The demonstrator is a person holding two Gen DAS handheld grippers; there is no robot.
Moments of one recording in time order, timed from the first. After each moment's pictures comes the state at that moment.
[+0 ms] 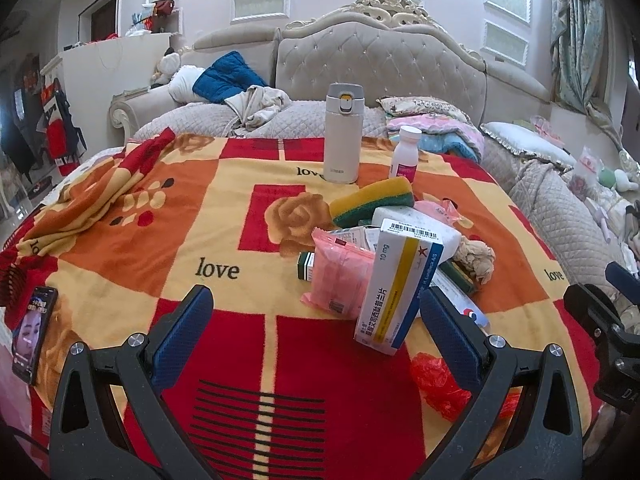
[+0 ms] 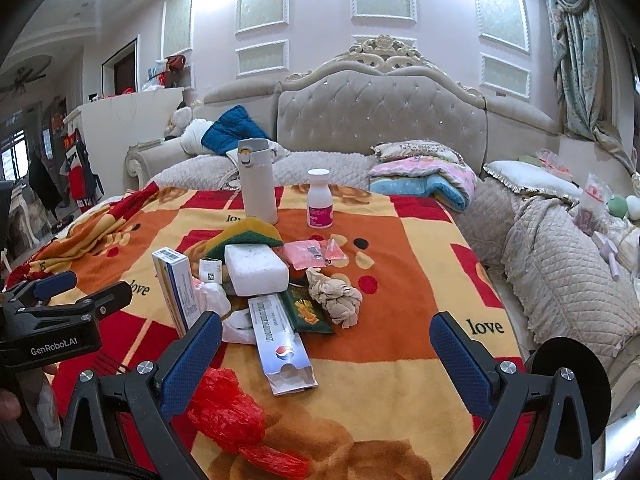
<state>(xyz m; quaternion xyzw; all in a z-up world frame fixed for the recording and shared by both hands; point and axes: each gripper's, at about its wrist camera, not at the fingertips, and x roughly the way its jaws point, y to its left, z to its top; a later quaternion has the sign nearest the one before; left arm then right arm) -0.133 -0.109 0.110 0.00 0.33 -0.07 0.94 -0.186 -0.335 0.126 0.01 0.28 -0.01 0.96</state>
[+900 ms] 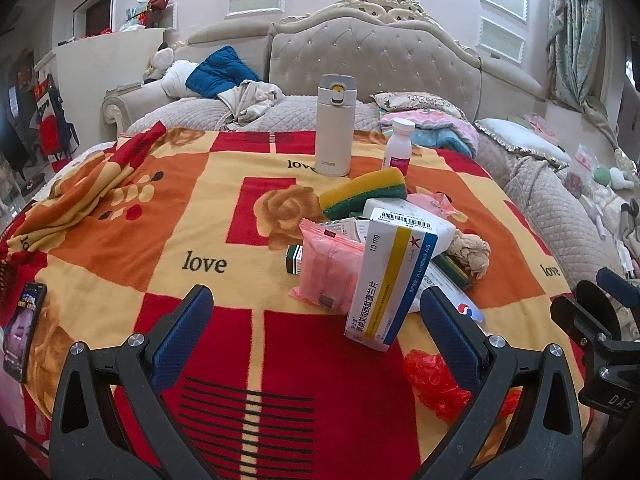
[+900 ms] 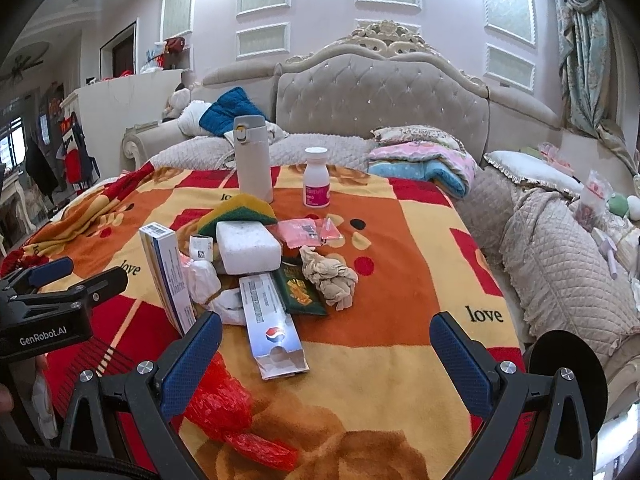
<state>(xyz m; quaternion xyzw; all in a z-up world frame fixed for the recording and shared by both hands) -0.130 -0.116 0.101 -0.01 0.34 -0.08 0.94 -0.179 -0.338 0.114 0.00 0.32 -0.01 0.95</state>
